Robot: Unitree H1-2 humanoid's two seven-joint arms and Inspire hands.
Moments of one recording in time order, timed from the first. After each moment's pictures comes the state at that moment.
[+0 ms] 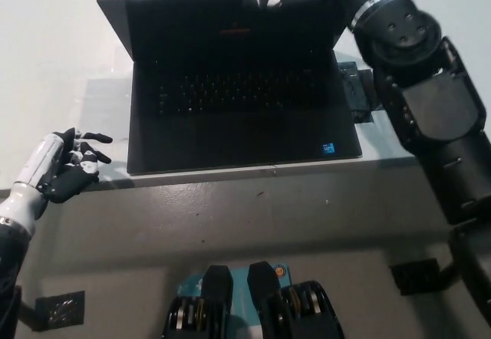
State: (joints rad) left_arm -0.34 0.41 0.03 -0.15 0.08 0.44 -0.13; right_arm -1.11 -0.14 0.20 0.61 0.06 0.22 0.13
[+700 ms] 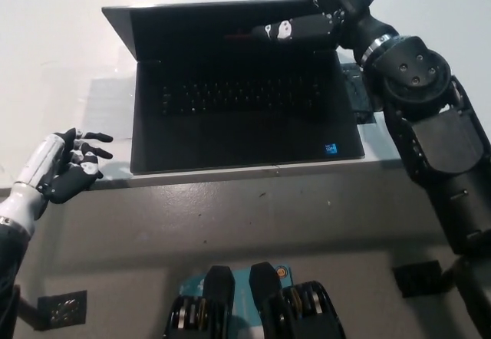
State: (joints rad) left_arm -0.34 0.41 0.03 -0.15 0.09 0.44 -0.15; right_arm -1.01 -0.15 0.17 0.55 0.05 0.16 0.17
